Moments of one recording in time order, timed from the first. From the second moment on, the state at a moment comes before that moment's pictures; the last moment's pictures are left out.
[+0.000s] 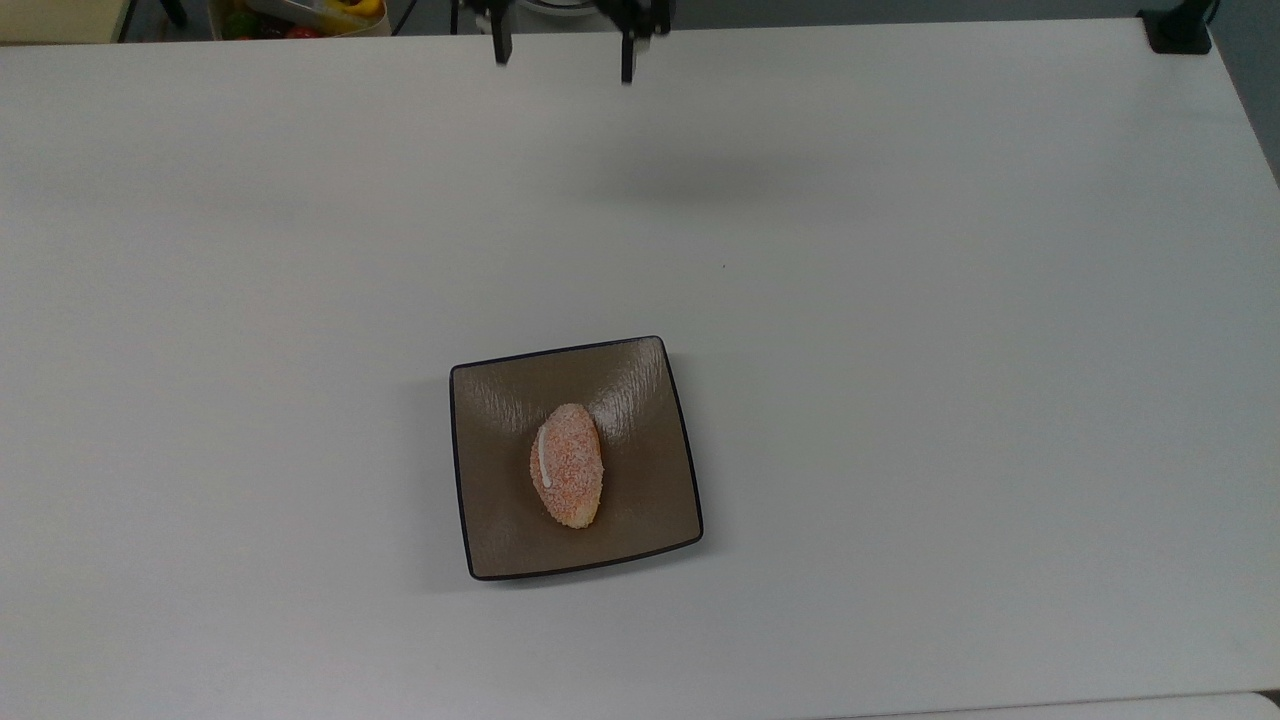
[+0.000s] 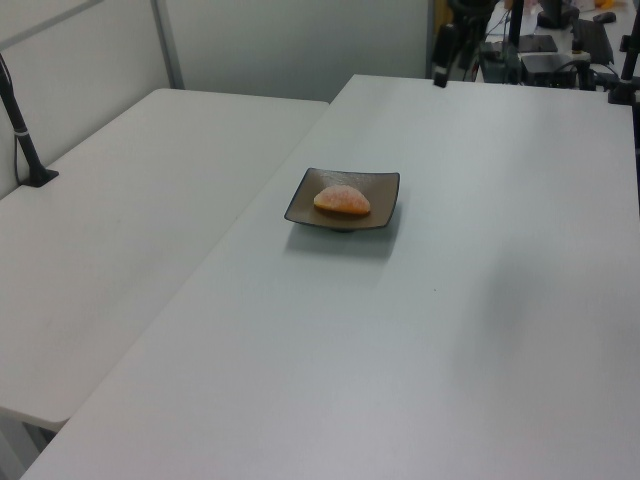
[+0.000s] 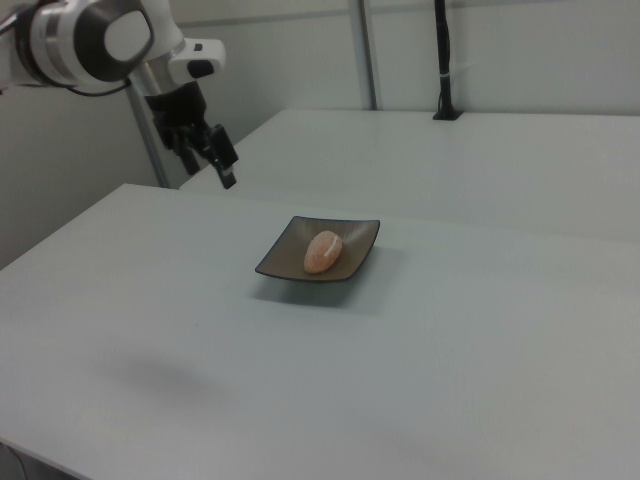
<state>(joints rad) 0.07 -0.03 0.09 -1.65 -0.03 1.79 0.29</state>
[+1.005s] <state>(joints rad) -0.02 -0.09 0.07 -1.73 0.07 1.75 -0.10</state>
